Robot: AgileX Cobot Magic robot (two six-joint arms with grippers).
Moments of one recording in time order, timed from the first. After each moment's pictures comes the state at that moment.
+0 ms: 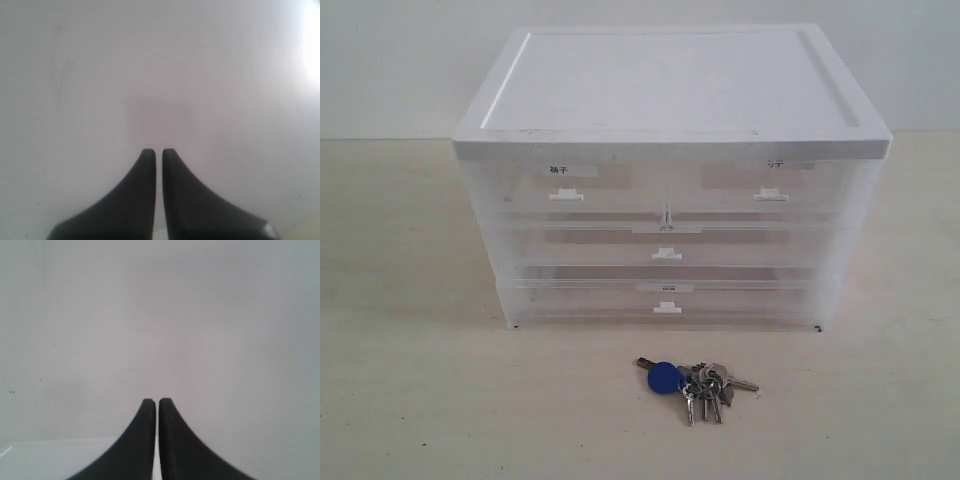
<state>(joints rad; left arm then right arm) -0.80 0.13 -0.19 -0.24 -0.42 0.41 0.15 0.35 -0.61 -0.53 0.10 0.63</state>
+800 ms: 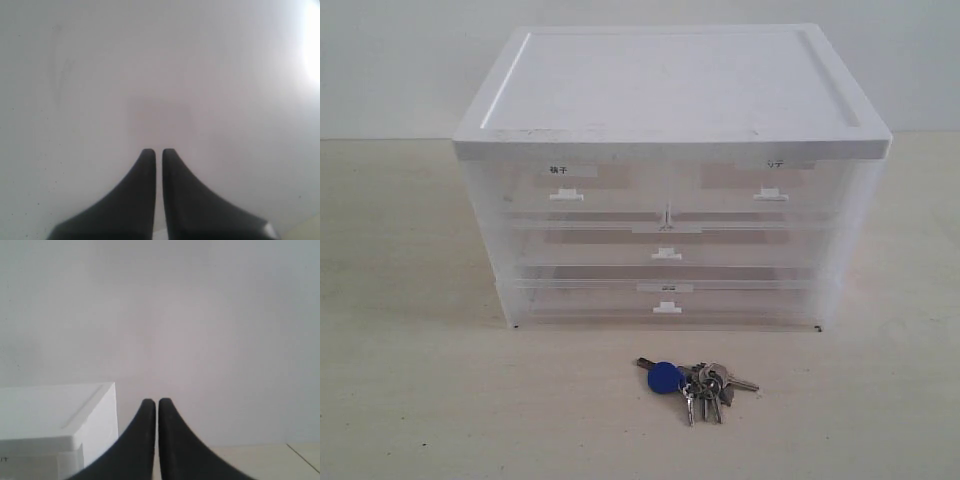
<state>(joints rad) -0.80 0.13 -0.19 -0.24 -0.42 0.41 -0.14 0.09 -0.06 -0.54 -0.25 0.61</state>
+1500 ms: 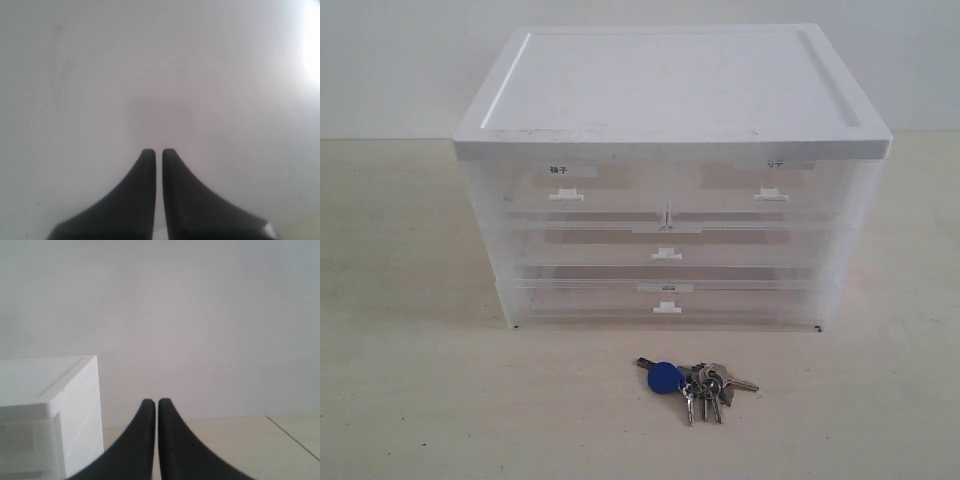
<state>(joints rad) -0.80 0.13 -0.19 -0.24 -0.42 0.41 -0.15 0.08 0.00 -0.38 -0.21 0.44</state>
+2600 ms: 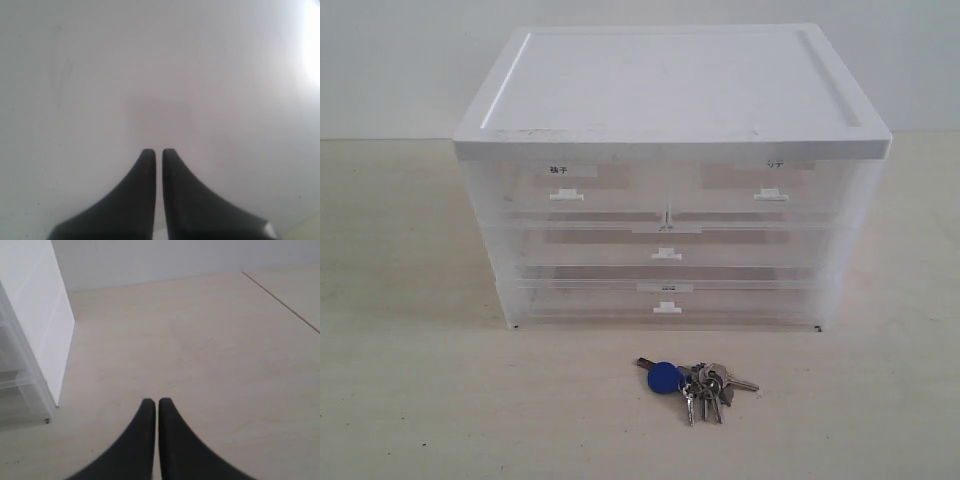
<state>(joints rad) -0.80 0.13 -0.19 -0.24 -0.42 0.41 -0.14 0.06 0.00 0.04 0.31 0.01</state>
